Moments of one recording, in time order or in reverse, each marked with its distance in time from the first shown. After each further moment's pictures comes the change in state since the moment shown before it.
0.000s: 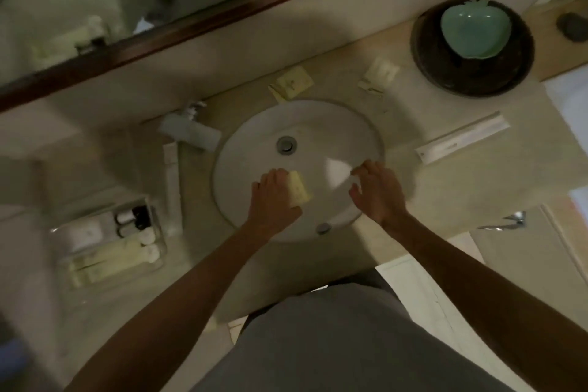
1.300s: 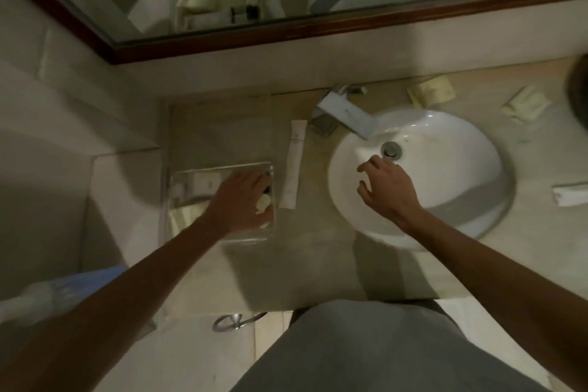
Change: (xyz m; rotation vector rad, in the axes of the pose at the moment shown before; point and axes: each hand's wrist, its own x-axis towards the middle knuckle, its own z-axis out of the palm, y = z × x) left_hand -0.135 -0.288 -0.059 0.098 0.286 0.171; right_hand 0.038 -0.236 0.024 -0.055 -0.022 -0.324
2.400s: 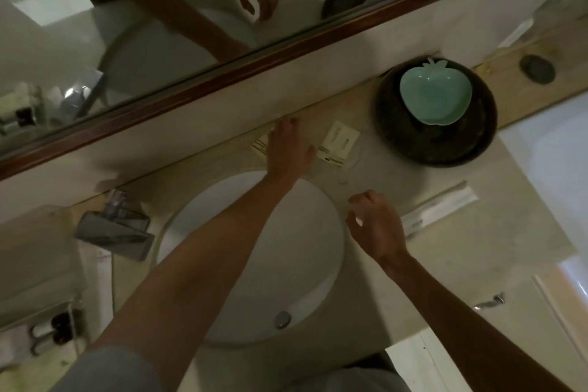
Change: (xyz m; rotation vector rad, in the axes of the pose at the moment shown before) left_hand 0.483 0.337 0.106 -0.156 0.032 -0.183; right_hand -0.063 0.341 -0.046 0.249 0.153 0.456
